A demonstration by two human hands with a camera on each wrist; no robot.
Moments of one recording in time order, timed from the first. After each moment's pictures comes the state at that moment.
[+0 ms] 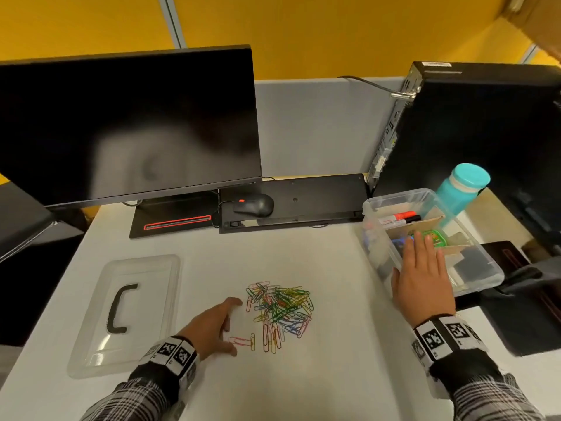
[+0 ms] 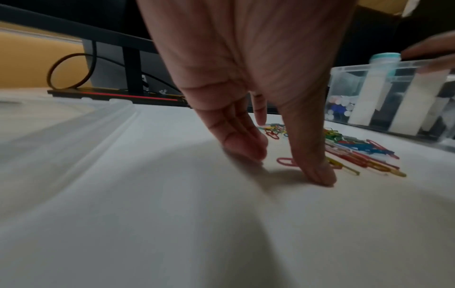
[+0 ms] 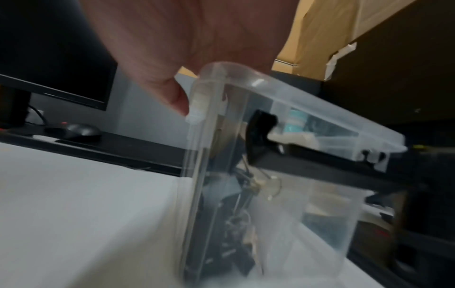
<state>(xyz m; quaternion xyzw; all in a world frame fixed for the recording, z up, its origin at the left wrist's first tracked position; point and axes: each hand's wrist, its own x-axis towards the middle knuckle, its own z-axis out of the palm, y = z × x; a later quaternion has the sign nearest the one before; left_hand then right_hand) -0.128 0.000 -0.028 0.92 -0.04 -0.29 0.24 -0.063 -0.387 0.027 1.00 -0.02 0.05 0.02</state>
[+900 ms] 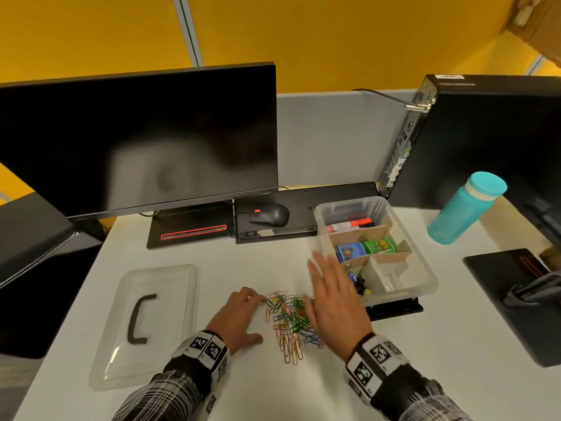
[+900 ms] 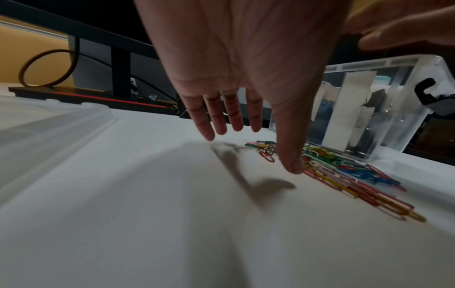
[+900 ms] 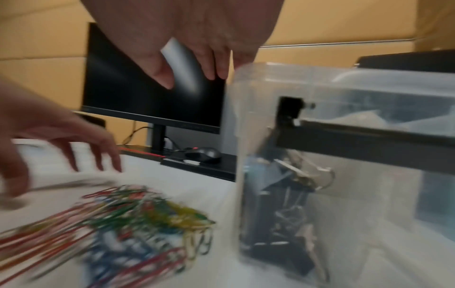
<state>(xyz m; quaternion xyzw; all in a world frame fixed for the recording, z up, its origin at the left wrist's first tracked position) -0.104 -0.001 -0.032 0.96 -0.10 -0.18 0.20 -0.097 -0.227 0.032 0.98 0.19 0.07 -0.06</state>
